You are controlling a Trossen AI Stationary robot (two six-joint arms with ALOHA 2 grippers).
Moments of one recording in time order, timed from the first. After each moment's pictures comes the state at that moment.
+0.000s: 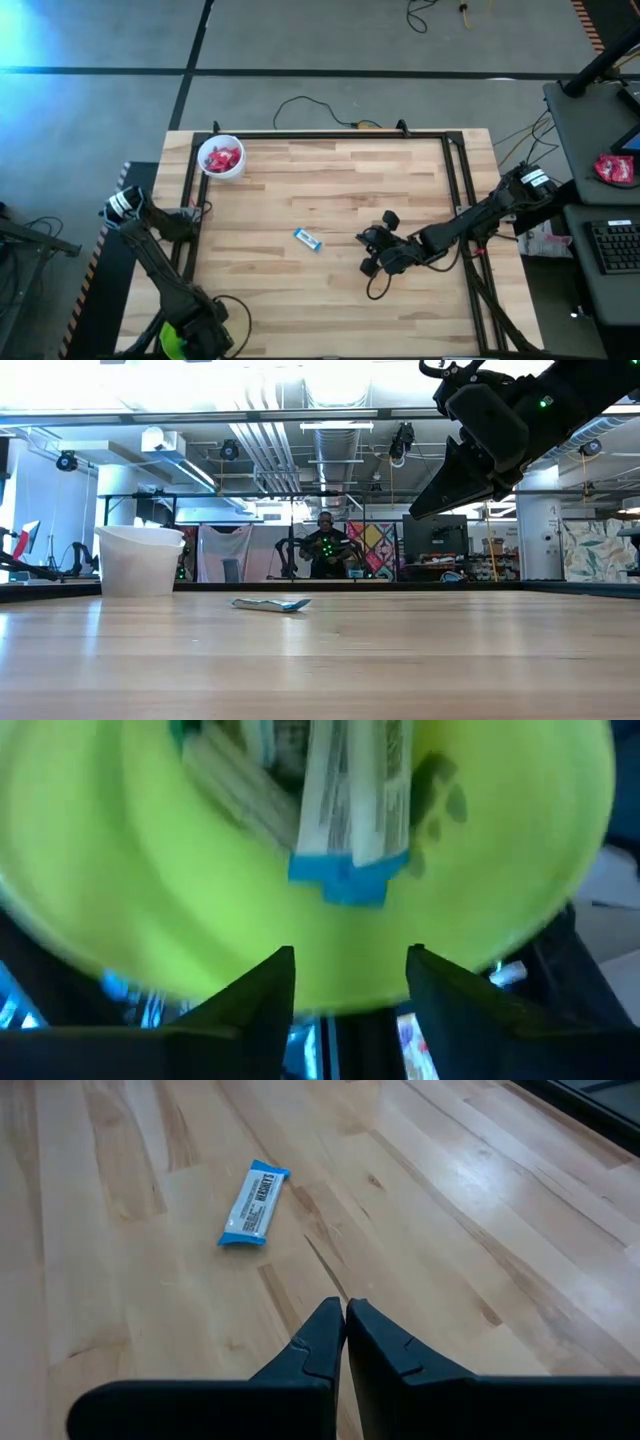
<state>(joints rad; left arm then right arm) -0.96 1.67 1.26 -1.07 0.61 -1.52 0.42 1.54 0.73 0.01 0.70 0.57</state>
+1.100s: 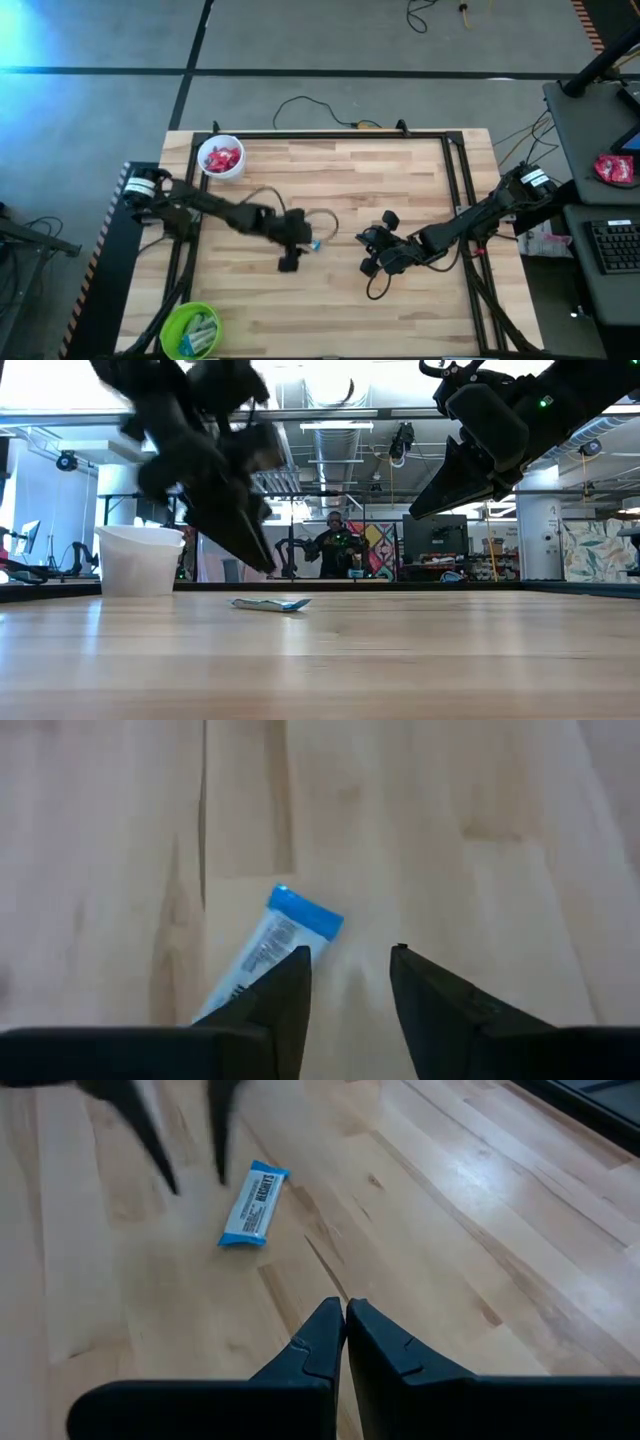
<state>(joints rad) -0.14 1.66 0.85 -0.10 0.02 -0.07 0.42 1.54 0.73 0.01 0.70 0.57</state>
